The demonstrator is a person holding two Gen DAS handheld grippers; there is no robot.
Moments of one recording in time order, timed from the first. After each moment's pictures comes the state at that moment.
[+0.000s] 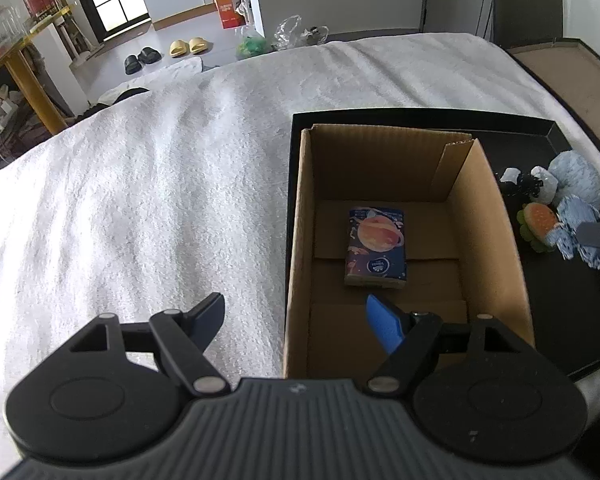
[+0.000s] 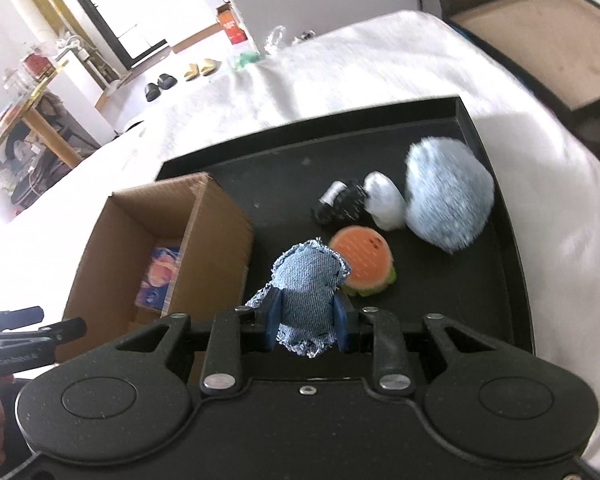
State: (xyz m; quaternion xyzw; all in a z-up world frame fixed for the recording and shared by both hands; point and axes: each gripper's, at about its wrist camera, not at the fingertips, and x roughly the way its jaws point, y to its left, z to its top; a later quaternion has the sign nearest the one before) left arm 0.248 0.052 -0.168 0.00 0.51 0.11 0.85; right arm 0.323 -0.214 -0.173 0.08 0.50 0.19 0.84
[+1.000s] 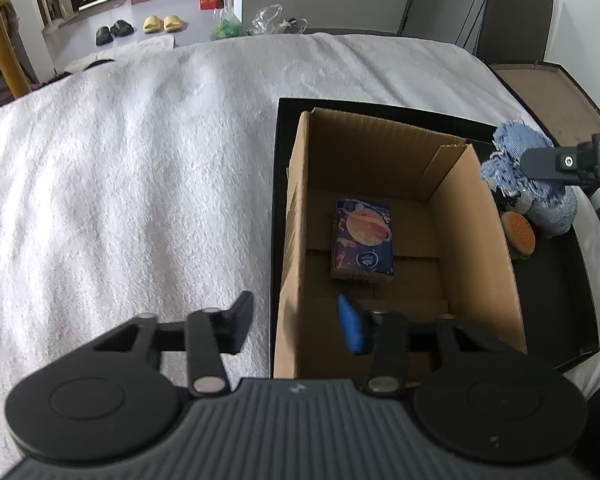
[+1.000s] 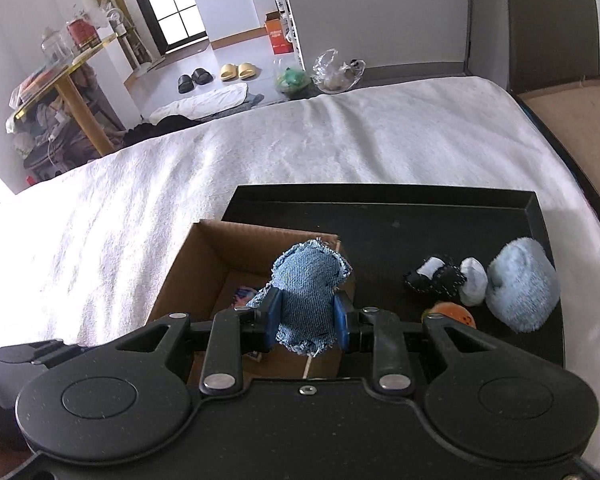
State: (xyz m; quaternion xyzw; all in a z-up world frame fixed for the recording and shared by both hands) left arm 0.245 0.088 -0.184 -0.08 0.51 0.05 0.85; right arm 0.328 -0.105 -0.118 0.00 0.47 0.21 0.86
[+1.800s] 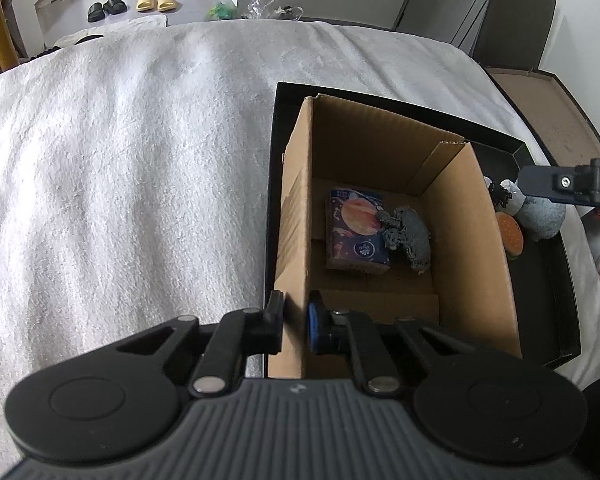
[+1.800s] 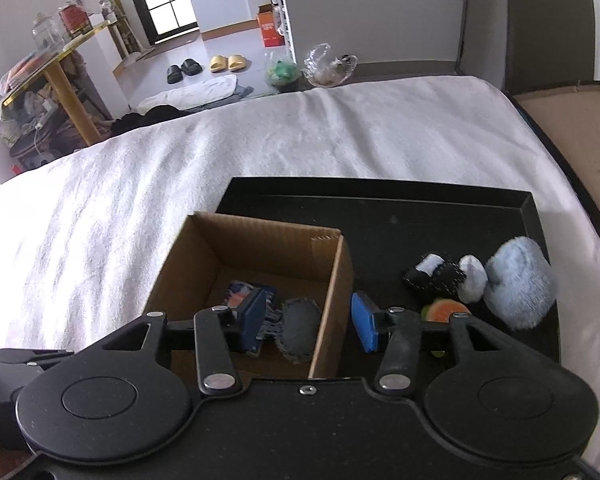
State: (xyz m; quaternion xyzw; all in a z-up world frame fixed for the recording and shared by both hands) left arm 0.242 0.102 -0.191 -0.12 0.52 0.03 0.84; right arm 0.323 -0.094 -0.123 -0.02 0.47 0.19 0.86
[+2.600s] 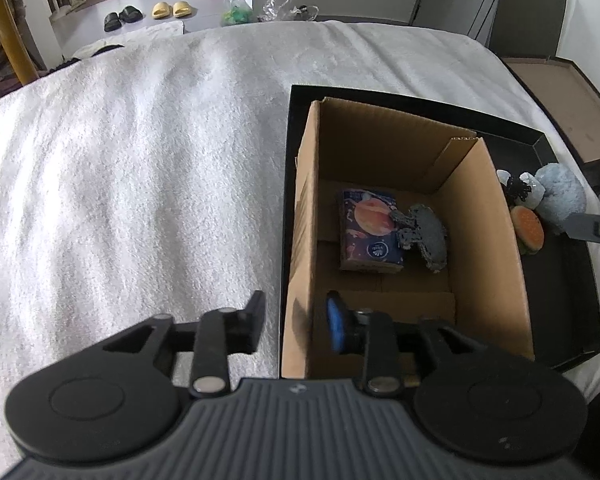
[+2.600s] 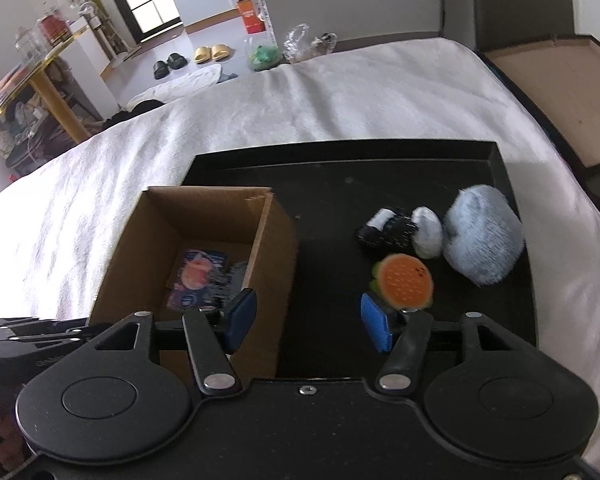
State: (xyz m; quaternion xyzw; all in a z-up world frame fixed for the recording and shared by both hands) left arm 0.245 0.090 -0.185 -0.08 0.53 0.07 0.84; right arm 0.324 -0.160 -0.145 0.02 0.50 0.19 0.84
